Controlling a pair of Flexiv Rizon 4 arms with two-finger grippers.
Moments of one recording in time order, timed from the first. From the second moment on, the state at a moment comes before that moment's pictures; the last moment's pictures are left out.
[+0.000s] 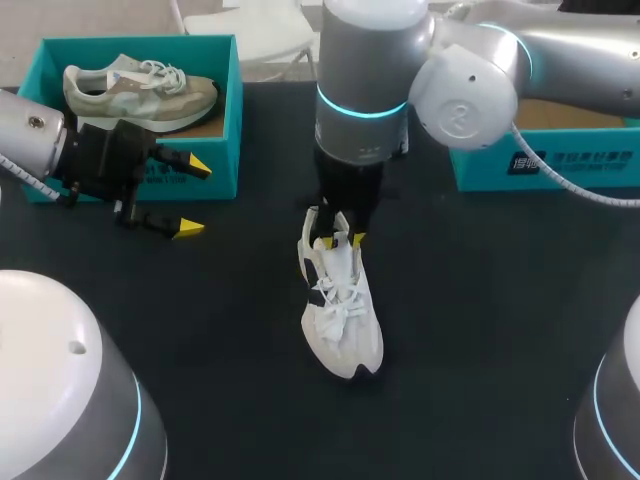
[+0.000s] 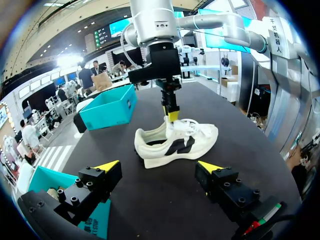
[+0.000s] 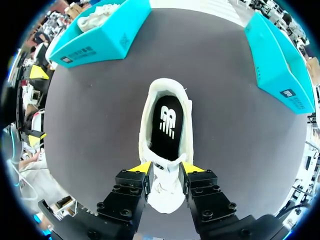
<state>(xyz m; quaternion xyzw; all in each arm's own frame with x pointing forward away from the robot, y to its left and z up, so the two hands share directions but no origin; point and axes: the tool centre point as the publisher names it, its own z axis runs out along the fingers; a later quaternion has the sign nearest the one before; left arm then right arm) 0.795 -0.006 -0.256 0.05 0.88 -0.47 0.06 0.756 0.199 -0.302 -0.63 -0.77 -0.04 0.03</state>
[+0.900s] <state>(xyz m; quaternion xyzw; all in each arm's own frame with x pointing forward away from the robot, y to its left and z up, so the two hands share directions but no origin) 0.795 -0.006 -0.256 0.05 0.88 -0.47 0.06 0.779 0.209 -0.322 -0.62 -0.78 -0.08 0.03</state>
